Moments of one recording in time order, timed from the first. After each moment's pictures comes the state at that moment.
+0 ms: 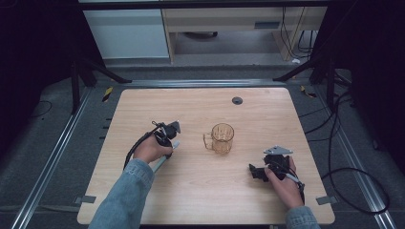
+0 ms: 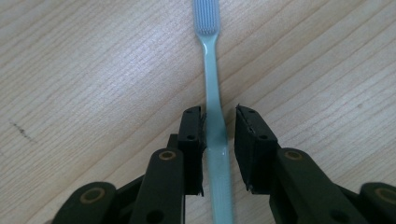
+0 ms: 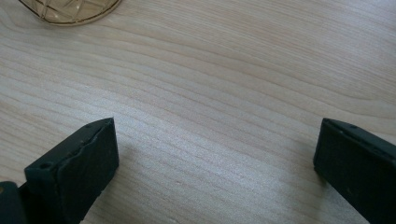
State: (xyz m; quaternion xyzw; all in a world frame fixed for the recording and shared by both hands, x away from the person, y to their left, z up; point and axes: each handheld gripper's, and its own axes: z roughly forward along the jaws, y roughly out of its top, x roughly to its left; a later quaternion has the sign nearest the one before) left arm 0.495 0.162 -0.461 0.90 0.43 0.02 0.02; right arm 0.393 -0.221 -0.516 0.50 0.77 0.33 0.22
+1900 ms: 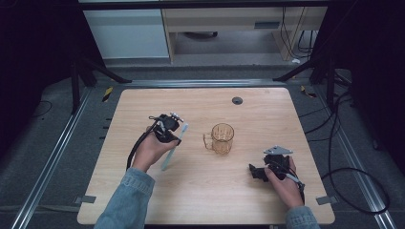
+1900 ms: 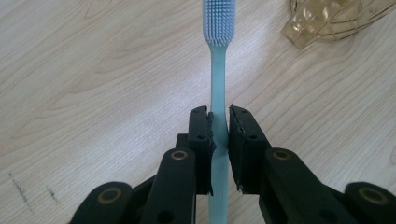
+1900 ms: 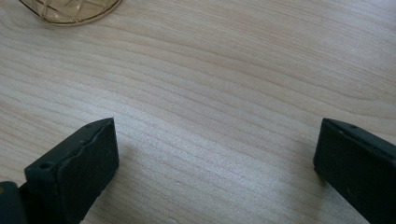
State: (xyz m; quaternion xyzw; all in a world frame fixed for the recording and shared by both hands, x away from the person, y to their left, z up) left arm 0.474 0.150 -0.407 0.89 0.40 0.10 0.21; right arm 0.392 -0.221 -0.515 0.50 0.77 0.33 0.22
